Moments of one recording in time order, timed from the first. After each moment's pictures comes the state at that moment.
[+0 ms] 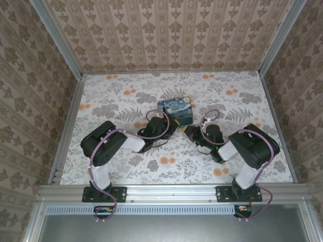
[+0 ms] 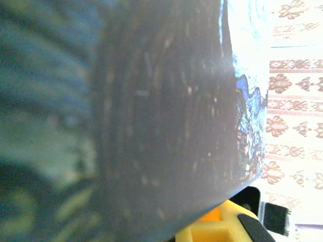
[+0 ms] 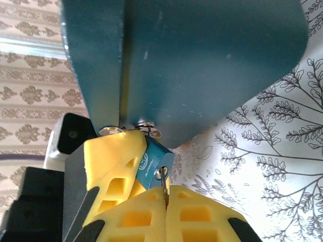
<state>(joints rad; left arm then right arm) -0.85 1.87 0.72 0.78 0.10 -1.47 0.45 1.71 0.31 1.12 -0.31 1.26</state>
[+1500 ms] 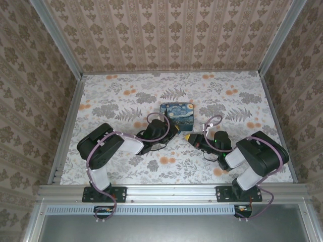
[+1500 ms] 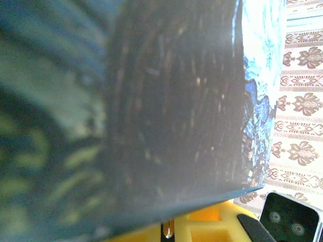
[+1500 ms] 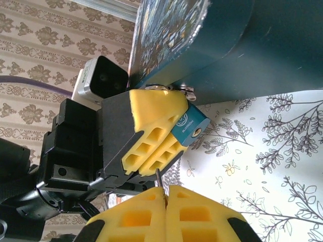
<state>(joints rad) -0.87 1.81 0.69 0.65 0.12 -1.38 0.40 1.60 0.15 1.19 -0.50 1.09</state>
